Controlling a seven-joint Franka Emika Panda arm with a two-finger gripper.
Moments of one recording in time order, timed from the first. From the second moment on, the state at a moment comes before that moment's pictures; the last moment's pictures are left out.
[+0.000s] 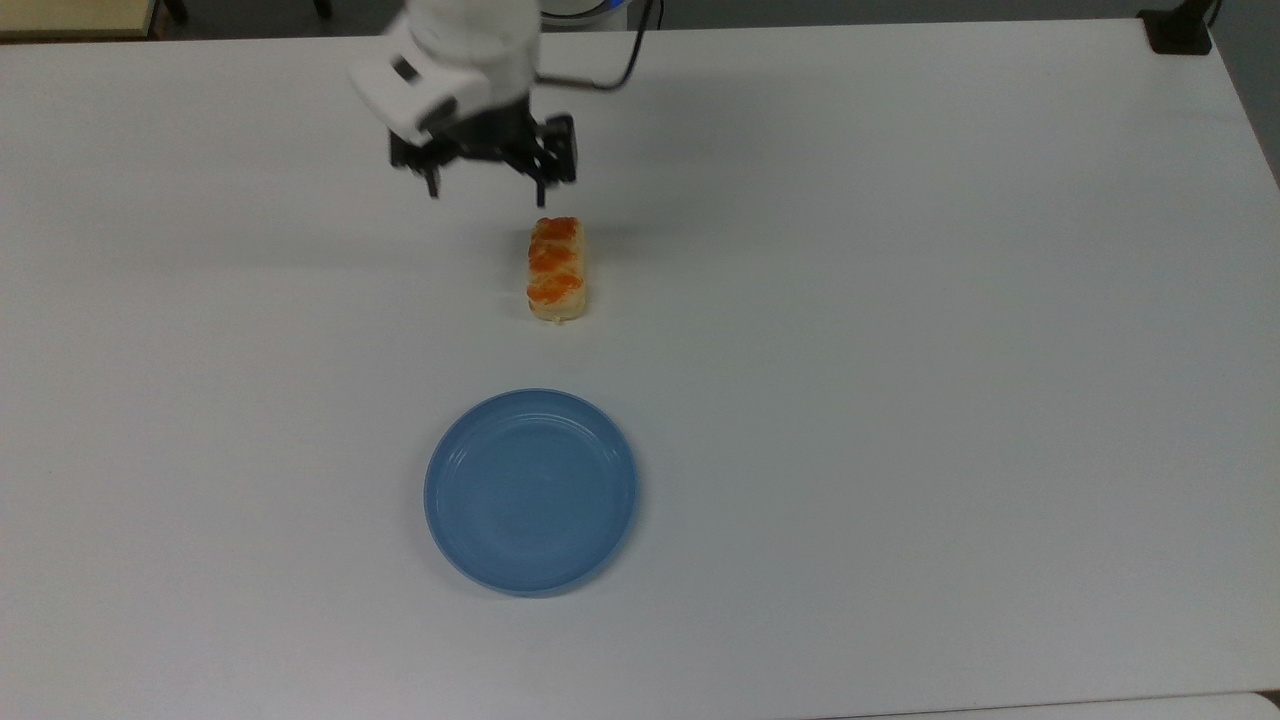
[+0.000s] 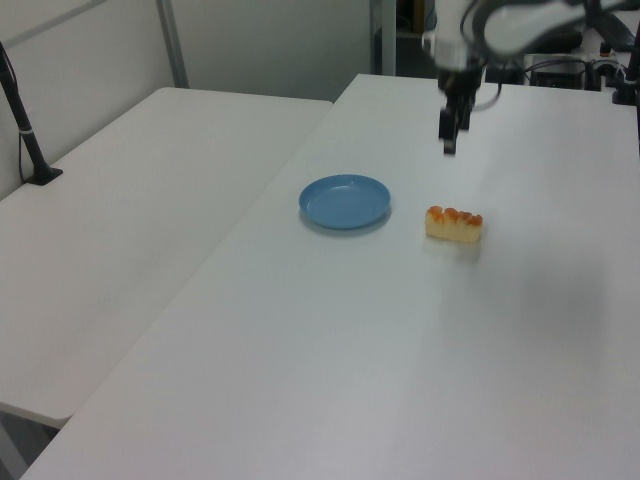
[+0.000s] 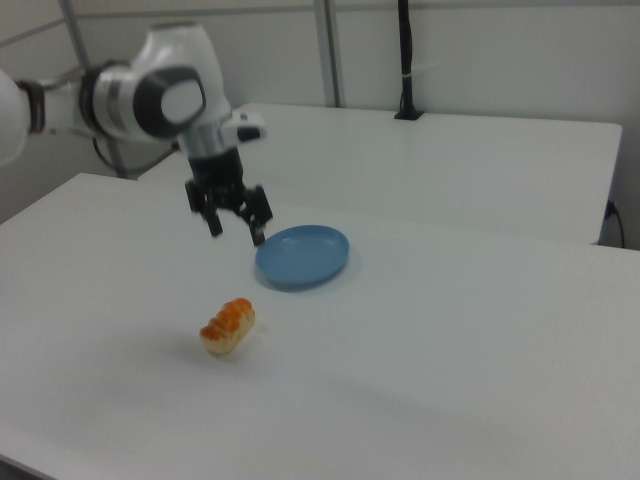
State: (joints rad) arm -0.12 0.10 0.12 -1.79 -0.10 1.90 0.06
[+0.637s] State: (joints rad) arm -0.16 -0.07 -0.01 -1.65 0.00 1.75 -0.03
